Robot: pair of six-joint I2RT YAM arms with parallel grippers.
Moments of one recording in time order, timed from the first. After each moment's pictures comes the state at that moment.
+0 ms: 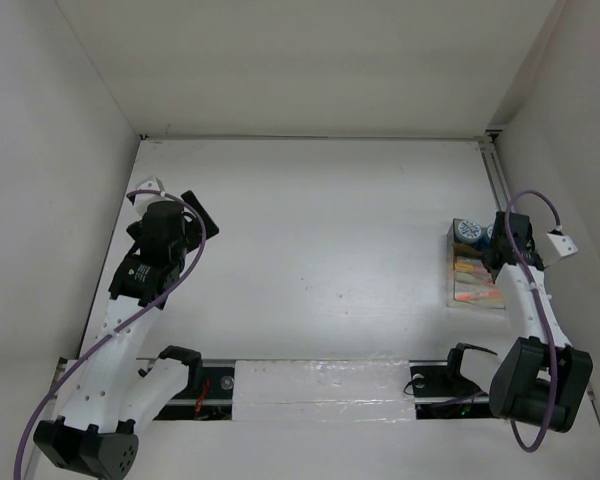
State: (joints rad) left arm -0.25 0.83 0.95 -0.67 -0.39 -0.59; right arm -0.27 1.10 0.72 -0.55 0.73 0.81
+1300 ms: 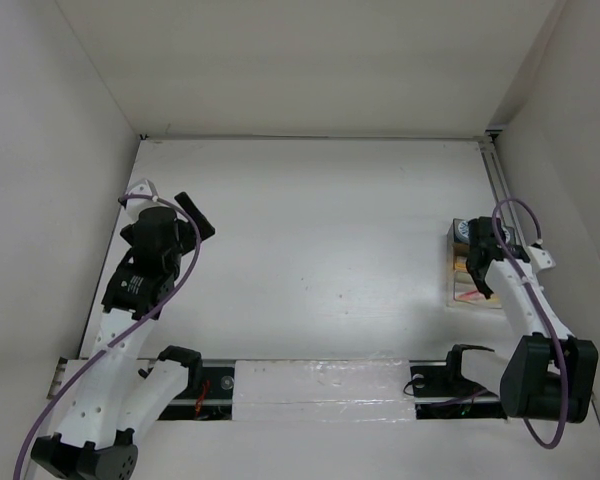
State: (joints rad) left arm -0.25 0.77 0.95 -0.67 -0.39 -0.59; right arm -0.11 1.13 0.73 -0.85 0.70 1.13
